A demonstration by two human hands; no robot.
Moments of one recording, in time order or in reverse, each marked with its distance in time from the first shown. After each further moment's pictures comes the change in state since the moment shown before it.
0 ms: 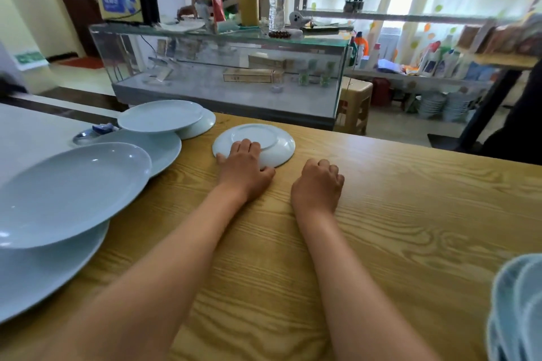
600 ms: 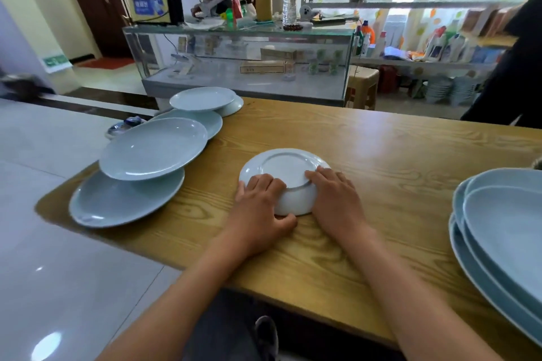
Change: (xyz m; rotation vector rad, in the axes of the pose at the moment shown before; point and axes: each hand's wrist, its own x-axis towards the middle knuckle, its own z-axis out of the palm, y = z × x) left_hand -0.228 -0.011 -0.062 -0.248 -0.018 0.220; right_hand -0.150 0.031 -0.057 0.071 -0.161 -0.369
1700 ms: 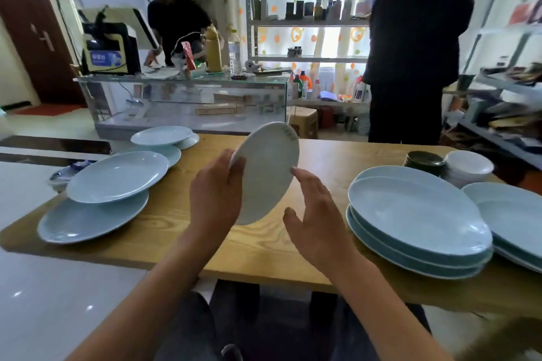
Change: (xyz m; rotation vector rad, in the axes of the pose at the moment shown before) left_hand -0.044 0.106 -0.092 -0.251 0.597 0.025; right_hand -0.154 -0.040 -0.134 0.318 0.285 -0.024
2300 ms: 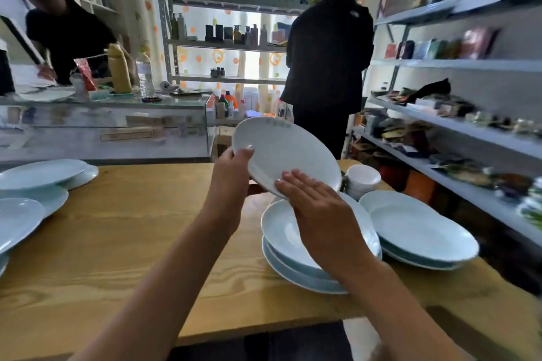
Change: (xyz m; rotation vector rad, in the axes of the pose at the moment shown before) left_hand 0.042 0.155 0.078 -1.085 -0.455 -0.578; right_hand 0.007 0.067 -0.119 -0.553 0.293 -0.267
